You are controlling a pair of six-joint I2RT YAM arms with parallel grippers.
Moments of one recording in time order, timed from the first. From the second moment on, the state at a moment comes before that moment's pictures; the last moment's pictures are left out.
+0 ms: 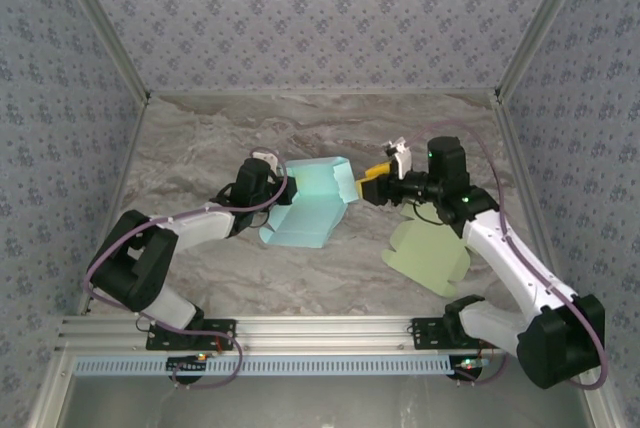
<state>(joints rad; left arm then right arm) -0.56 1.53 0.70 0.26 0.09 -0.54 0.34 1.10 0.85 -0.26 -0.71 0.06</state>
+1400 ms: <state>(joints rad) -0.61 1.53 0.74 0.12 -0.16 -0.60 0.72 1.57 0.96 -0.03 0.19 0.11</state>
